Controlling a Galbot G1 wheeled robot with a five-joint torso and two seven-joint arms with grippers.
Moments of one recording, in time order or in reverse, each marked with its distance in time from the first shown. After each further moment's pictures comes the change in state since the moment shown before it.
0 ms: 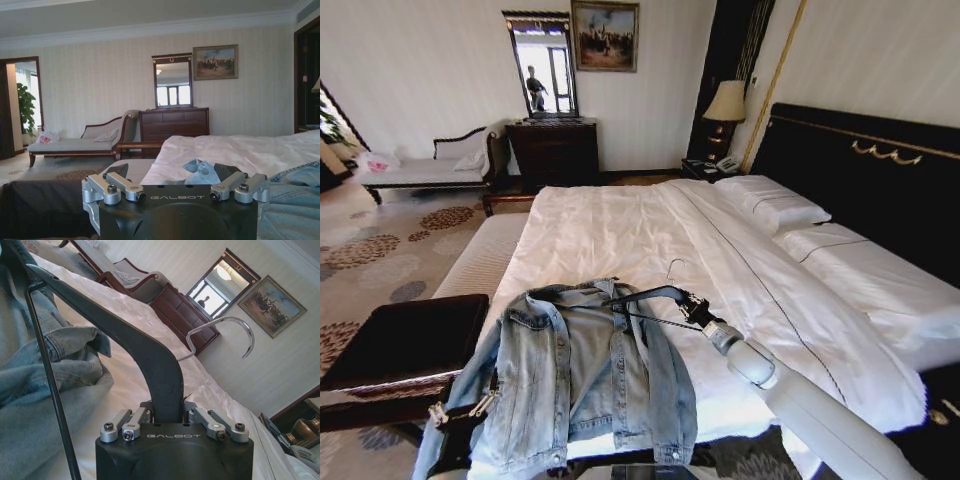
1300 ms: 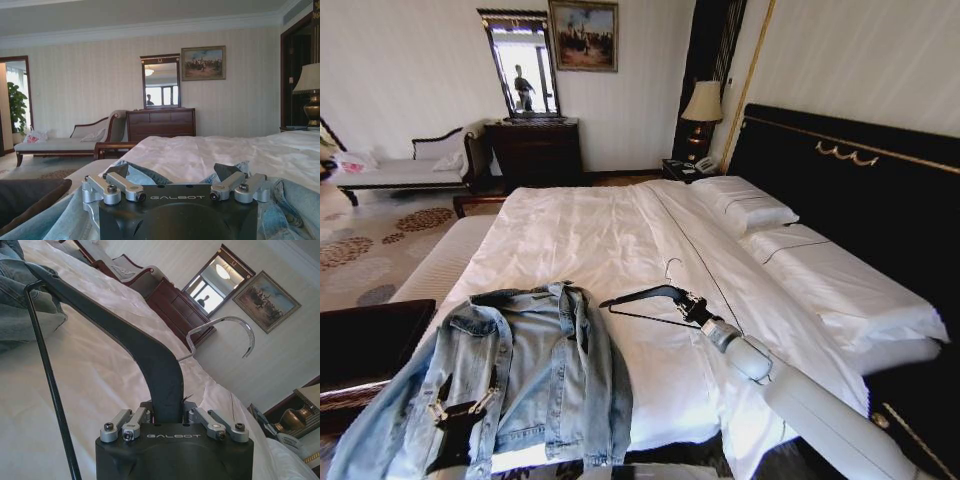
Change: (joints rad) left arm -0.013 0.000 -0.006 0.002 -0.005 0.013 -0.001; right arm 0.043 -0.006 -0.041 -0.024 0.004 0.023 -0.014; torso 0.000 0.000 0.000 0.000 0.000
